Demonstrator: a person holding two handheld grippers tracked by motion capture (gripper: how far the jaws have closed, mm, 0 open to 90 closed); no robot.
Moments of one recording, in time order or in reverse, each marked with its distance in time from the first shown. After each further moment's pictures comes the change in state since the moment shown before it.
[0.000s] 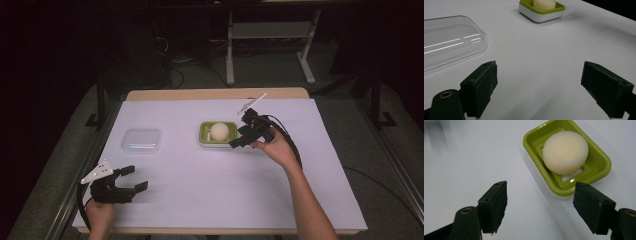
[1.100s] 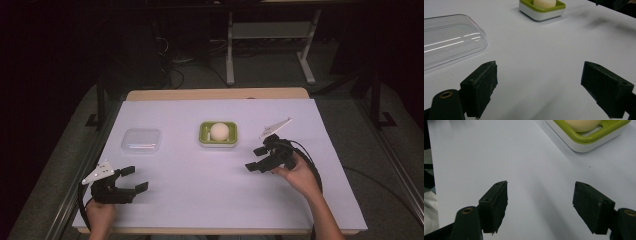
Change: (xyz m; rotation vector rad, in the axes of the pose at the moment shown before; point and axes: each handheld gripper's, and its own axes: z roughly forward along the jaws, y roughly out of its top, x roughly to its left) left arm -0.002 -0.001 0.001 0.004 0.007 -0.002; right arm 0.026 -0.080 -0.025 -0.048 0.028 0.017
